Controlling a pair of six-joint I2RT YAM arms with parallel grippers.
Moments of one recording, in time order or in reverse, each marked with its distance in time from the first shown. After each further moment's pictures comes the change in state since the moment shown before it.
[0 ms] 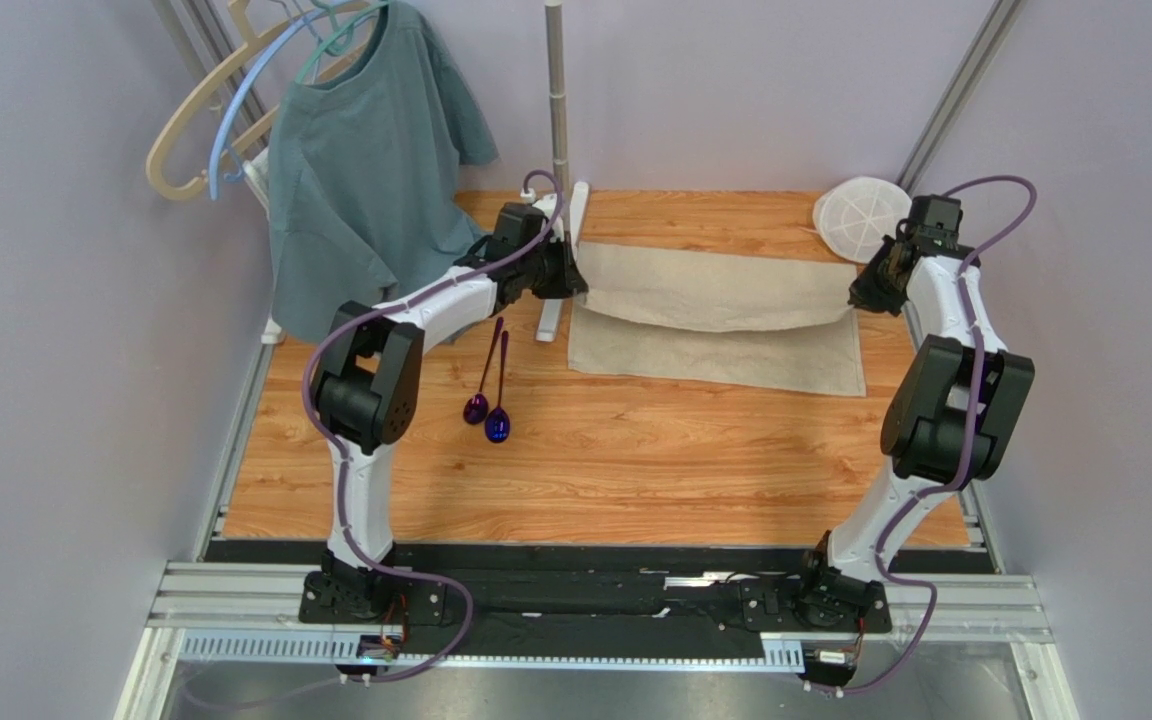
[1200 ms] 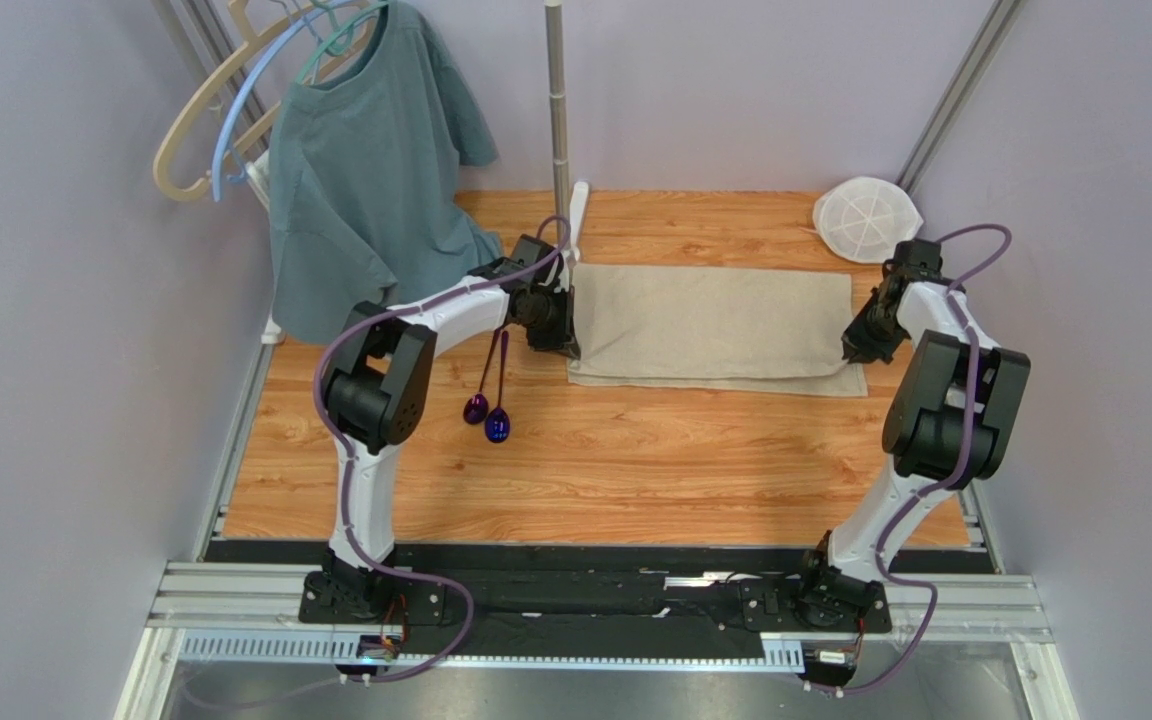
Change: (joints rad) left arm -0.049 0.015 -0.035 -0.366 0.035 -0.024; right arm -0.018 -0.002 -0.200 -0.017 0.074 -0.013
